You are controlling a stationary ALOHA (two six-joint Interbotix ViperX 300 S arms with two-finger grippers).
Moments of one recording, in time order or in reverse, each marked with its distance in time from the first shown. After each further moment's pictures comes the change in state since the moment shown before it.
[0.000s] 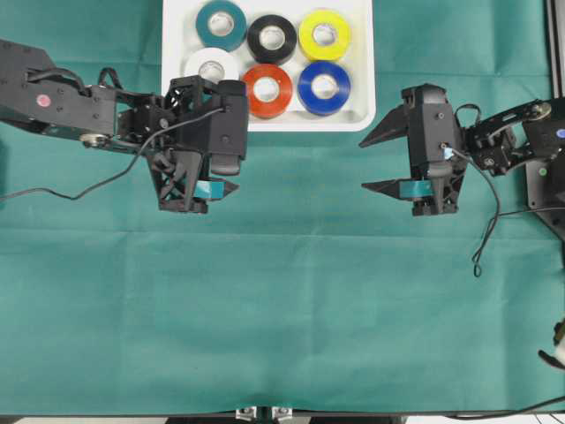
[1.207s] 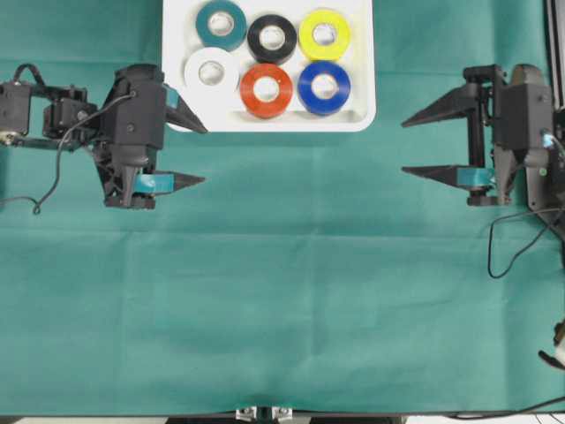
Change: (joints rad) left arm -0.002 -0.242 0.249 0.000 -0.232 0.000; right arm 0.000 -0.393 0.144 0.000 0.052 0.000
